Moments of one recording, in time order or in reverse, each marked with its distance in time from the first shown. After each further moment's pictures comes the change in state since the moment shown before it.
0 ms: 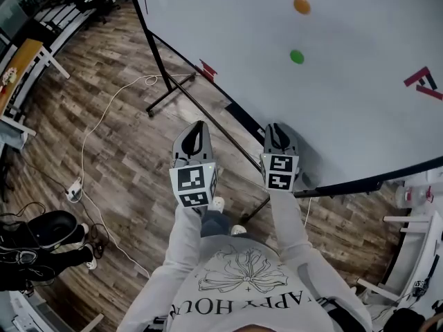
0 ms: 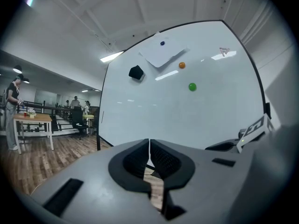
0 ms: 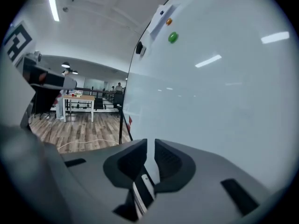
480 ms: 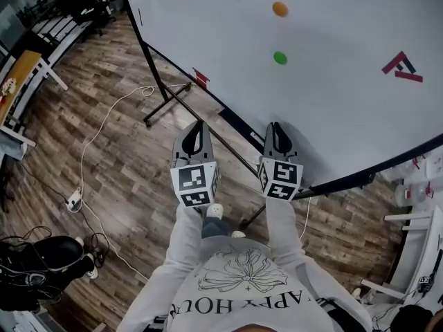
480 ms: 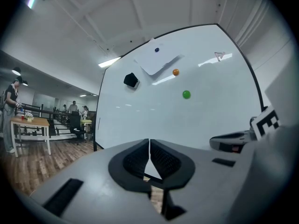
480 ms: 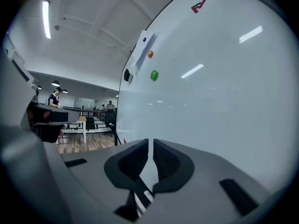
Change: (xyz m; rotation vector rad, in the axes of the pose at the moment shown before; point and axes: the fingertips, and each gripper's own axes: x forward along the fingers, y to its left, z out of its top) left arm -0.002 -0.024 0.027 0.021 -0.062 -0.016; right arm -0.053 -0.024 0.057 0.152 -0.190 -0.083
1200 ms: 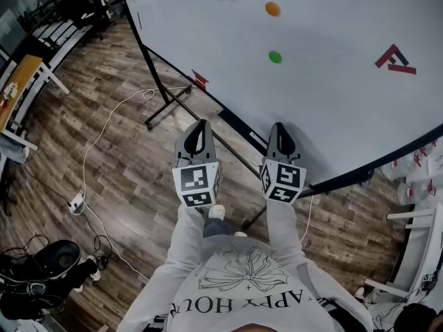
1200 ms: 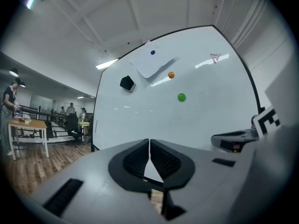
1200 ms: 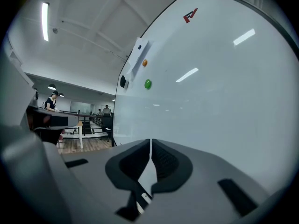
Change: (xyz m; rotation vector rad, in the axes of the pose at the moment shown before) left arm -0.003 -0.015 0.009 0.019 -0.021 -0.023; right arm -0.017 -0.014 0.010 0.032 -0.053 -0.042
